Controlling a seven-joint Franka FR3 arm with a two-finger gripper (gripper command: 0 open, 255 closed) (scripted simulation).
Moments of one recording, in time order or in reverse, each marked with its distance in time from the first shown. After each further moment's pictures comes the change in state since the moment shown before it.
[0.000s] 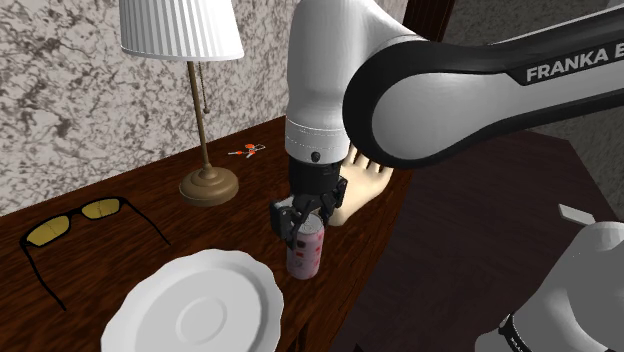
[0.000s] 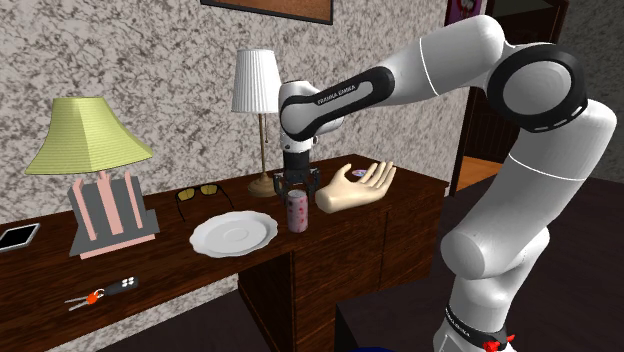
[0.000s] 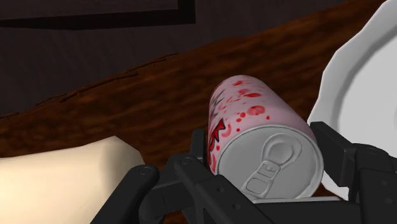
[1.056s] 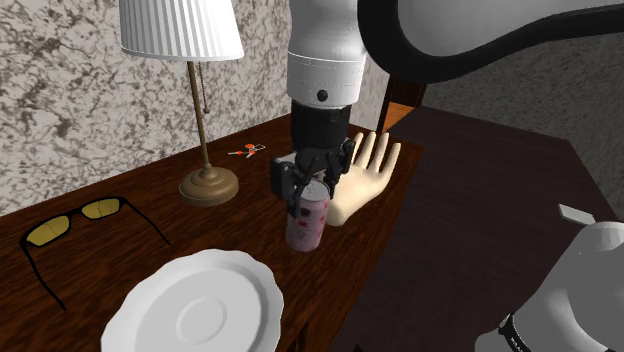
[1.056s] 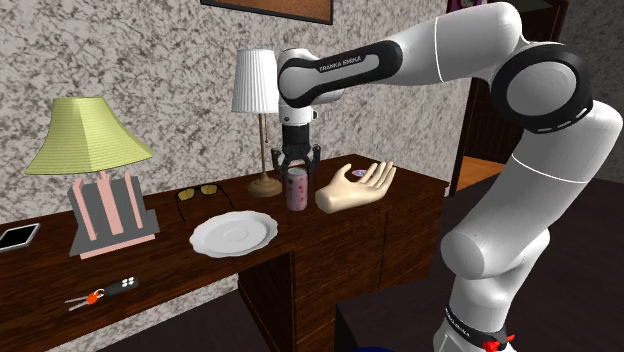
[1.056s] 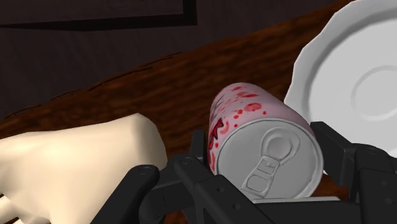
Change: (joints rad) arm -0.005 -0.026 -0.021 0.163 0.004 -0.189 -0.008
